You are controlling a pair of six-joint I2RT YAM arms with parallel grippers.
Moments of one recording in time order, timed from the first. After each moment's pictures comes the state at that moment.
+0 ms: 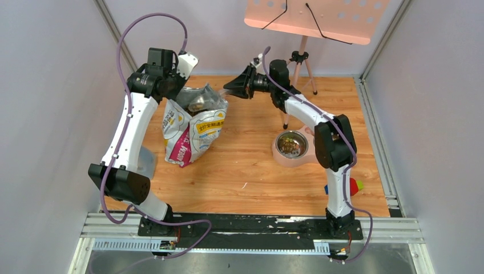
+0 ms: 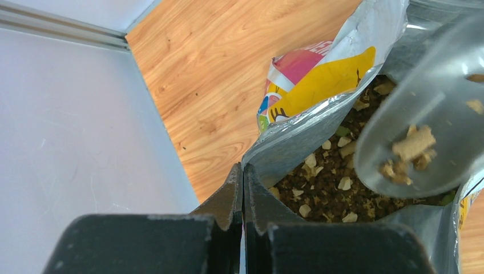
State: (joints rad) left arm -0.19 1.57 1.82 -0.99 -0.11 0.50; right arm 0.45 2.09 1.65 0.39 -0.89 1.49
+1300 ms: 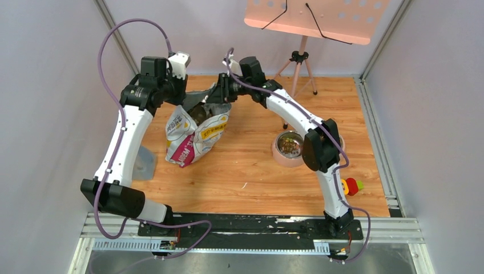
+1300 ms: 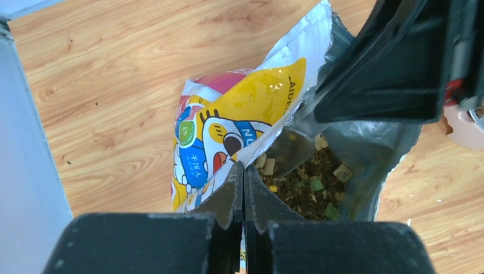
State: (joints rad) left arm -0.19 1.43 1.66 -0.87 0.14 0.14; right arm 0.64 2.21 2.09 -0.30 -0.66 0.52
